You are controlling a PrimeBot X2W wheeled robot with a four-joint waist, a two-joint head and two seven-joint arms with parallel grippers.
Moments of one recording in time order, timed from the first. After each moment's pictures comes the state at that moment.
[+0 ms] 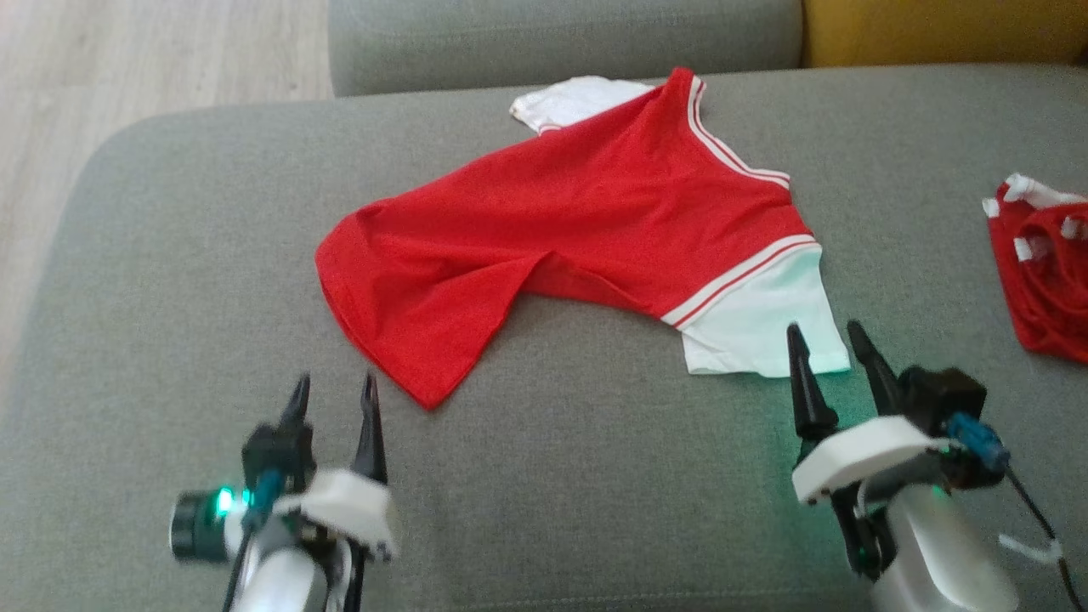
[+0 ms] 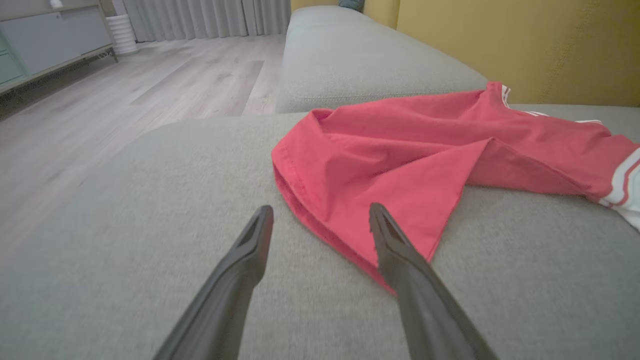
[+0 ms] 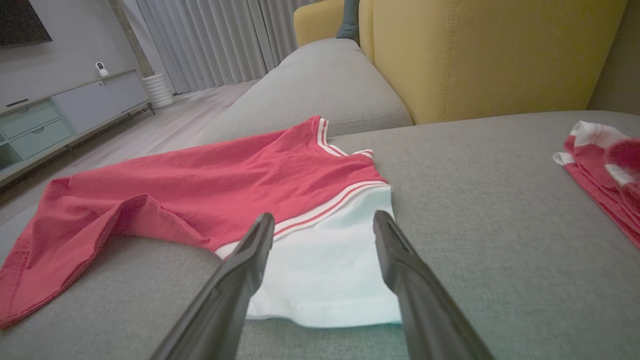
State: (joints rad) left arm -0.16 0.12 -0.35 0.42 -0.22 0.24 -0.25; right arm -0.27 -0.06 0.09 0.63 0.20 0.12 -0.25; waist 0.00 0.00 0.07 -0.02
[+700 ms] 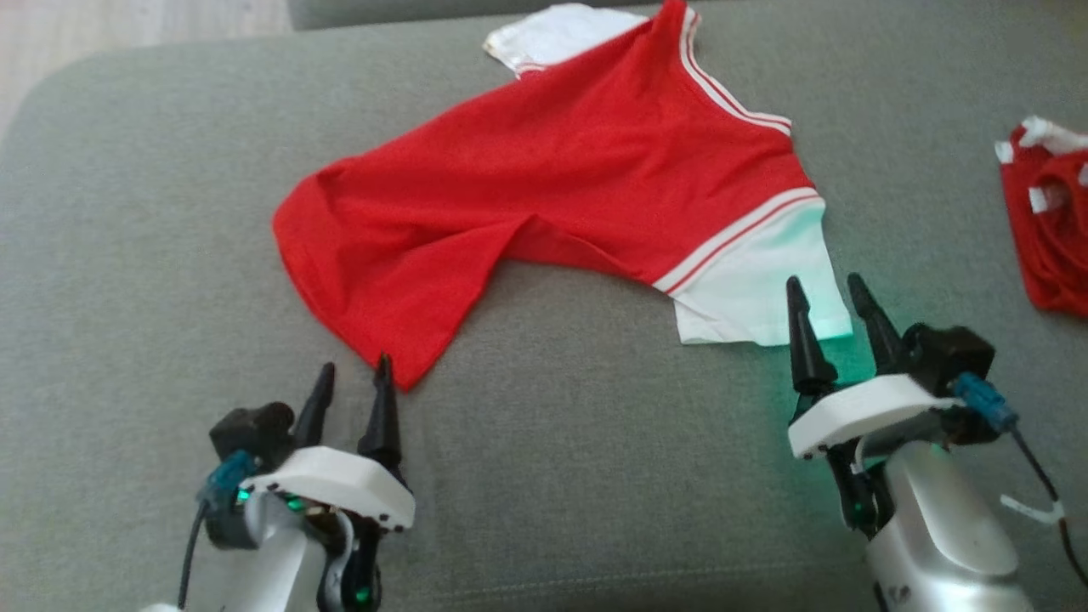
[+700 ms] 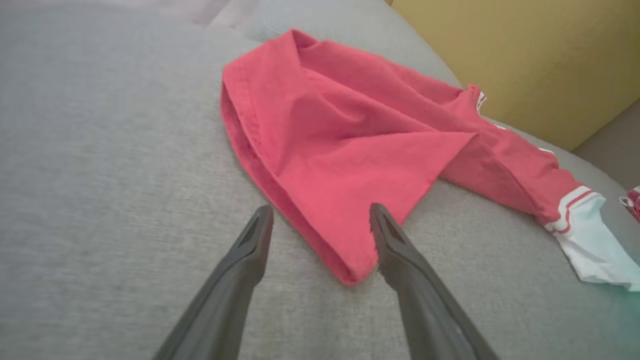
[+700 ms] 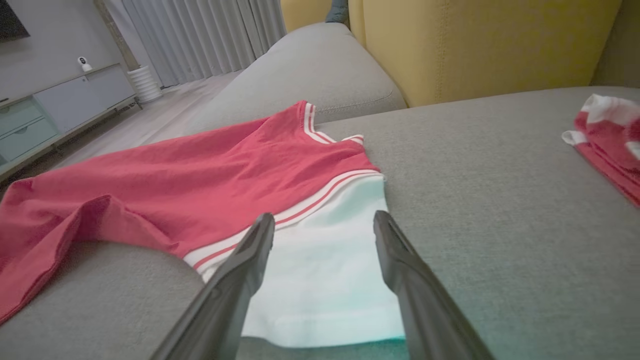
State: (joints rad) left arm -0.16 0.05 -0.29 0.44 -0.46 0.08 -0.25; right arm -0.33 -0.06 0.09 0.61 0.22 0.12 -0.25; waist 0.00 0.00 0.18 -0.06
